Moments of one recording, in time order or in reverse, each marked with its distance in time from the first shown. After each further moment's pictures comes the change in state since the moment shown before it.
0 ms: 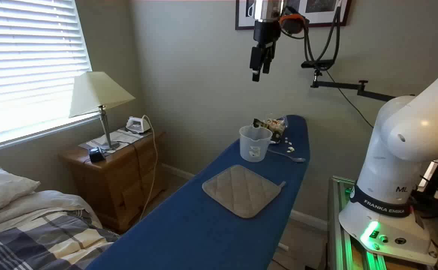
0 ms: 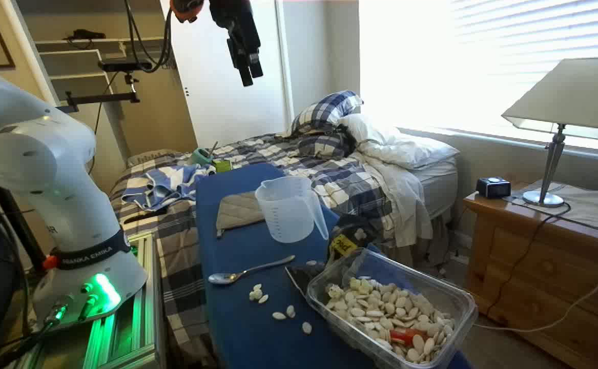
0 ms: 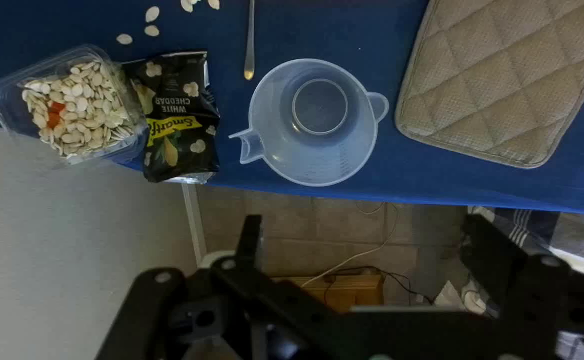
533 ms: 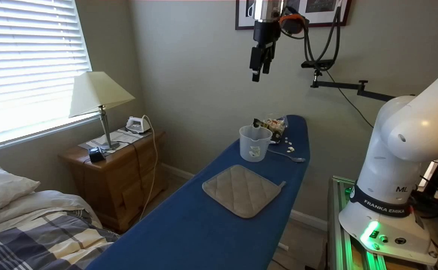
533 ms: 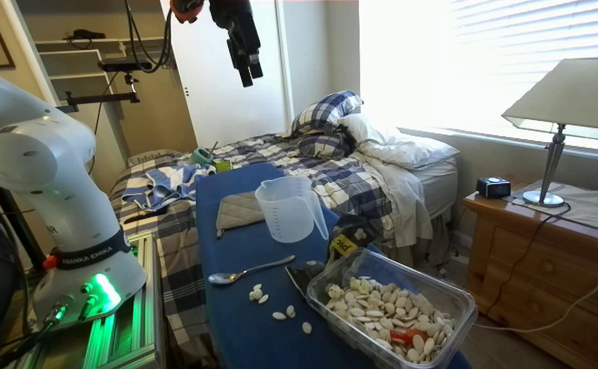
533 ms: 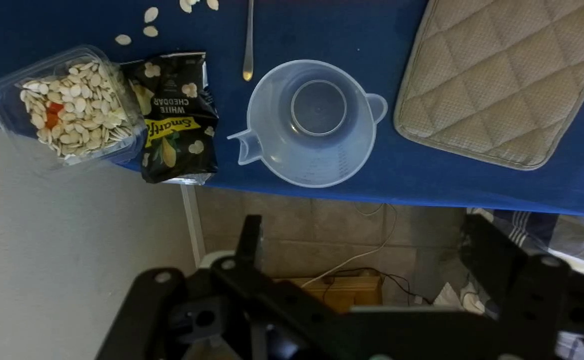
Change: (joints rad) arm 0.004 0.002 0.000 -0.002 0.000 0.000 0.001
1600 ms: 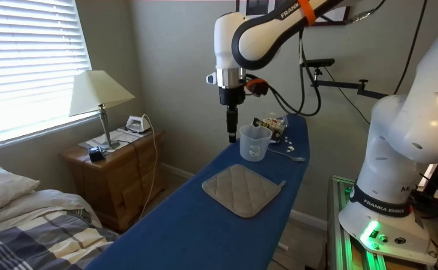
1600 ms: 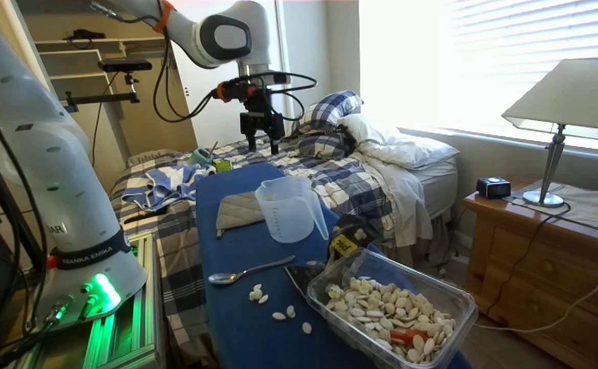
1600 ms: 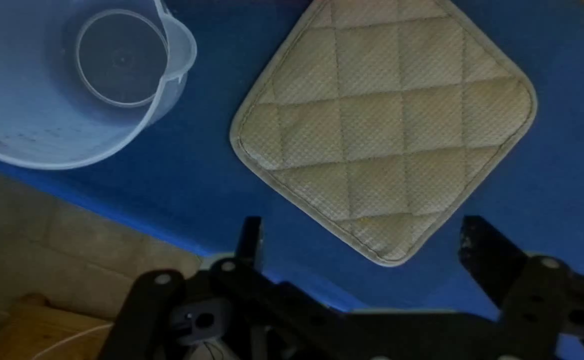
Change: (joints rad) arm 0.204 0.357 0.004 -0.116 0.164 0.301 -0.266
